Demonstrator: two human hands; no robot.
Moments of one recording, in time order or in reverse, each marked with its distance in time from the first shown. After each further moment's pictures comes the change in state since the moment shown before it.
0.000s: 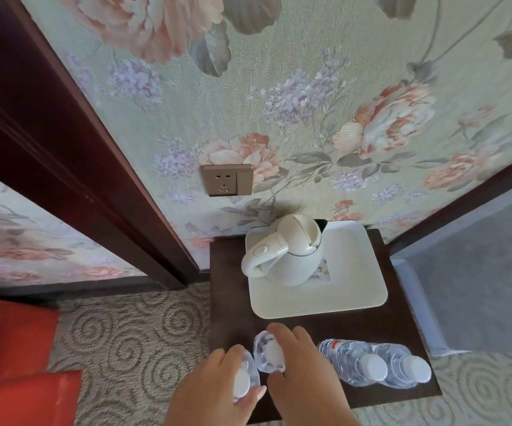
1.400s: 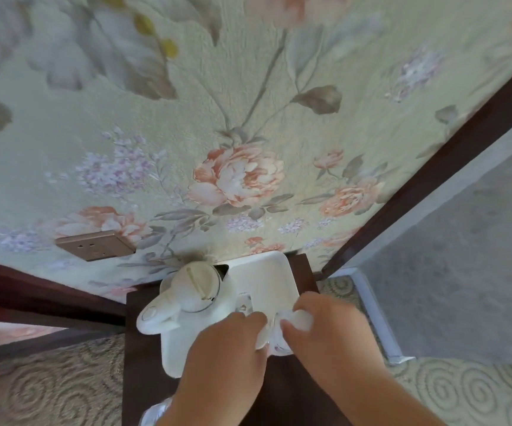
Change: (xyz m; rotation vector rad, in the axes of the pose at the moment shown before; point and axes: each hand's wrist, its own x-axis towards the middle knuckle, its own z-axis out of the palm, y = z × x) left_hand 0.126 0.225 -0.017 0.074 0.034 0.203; right_hand 0.052 0.138 -0.204 -0.008 0.377 0.036
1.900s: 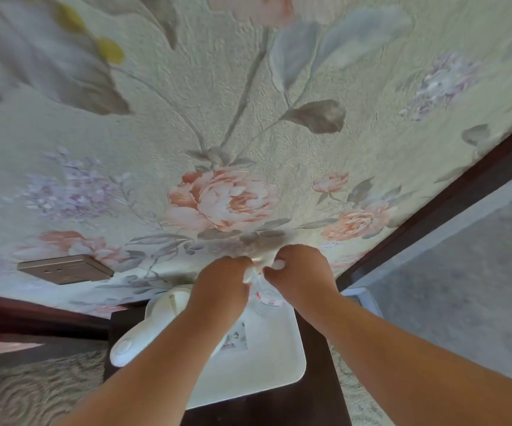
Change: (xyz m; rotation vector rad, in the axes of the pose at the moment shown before) left_hand 0.161 -0.038 0.034 0.049 0.125 -0.017; right_hand 0.168 0.002 0.026 -0.048 -0.041 -0.033
